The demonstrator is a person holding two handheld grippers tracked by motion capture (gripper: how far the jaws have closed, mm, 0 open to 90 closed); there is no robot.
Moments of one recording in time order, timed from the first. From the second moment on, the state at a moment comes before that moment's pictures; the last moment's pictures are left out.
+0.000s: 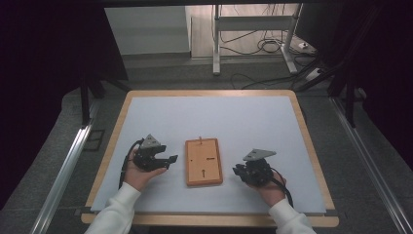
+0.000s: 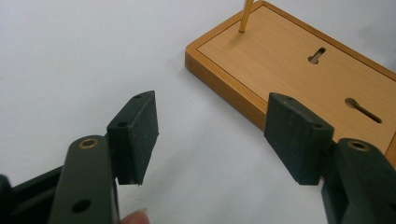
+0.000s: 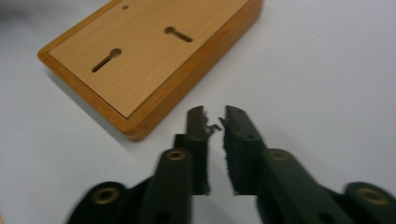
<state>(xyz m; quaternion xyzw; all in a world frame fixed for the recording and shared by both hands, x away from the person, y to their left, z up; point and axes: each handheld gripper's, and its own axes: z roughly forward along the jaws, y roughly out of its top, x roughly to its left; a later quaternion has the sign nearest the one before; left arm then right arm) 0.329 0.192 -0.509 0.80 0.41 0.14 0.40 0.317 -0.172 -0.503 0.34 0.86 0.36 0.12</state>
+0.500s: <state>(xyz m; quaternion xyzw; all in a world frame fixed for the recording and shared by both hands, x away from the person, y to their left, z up) 0.332 0.195 -0.513 0.80 0.42 0.13 0.40 0.319 -0.138 -0.517 0.31 0.88 0.34 0.11</state>
